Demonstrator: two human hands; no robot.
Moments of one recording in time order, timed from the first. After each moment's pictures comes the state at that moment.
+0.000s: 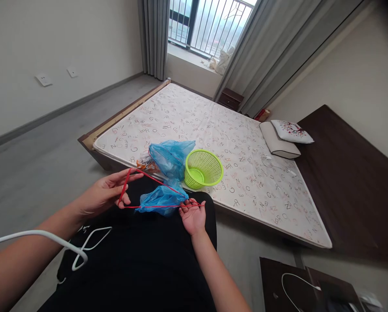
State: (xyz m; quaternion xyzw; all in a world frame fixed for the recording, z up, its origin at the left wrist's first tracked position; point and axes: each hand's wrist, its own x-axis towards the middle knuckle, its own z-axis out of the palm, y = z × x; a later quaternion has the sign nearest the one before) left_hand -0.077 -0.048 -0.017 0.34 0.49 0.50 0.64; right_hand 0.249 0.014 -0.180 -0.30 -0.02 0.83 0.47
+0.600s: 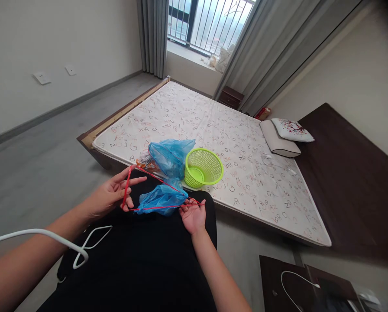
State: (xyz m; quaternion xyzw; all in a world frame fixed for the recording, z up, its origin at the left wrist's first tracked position) left_hand -0.069 -0.046 -0.034 0.35 0.46 0.50 0.65; right_hand 0.245 0.013 -0.171 -0.30 -0.03 0.83 0.46
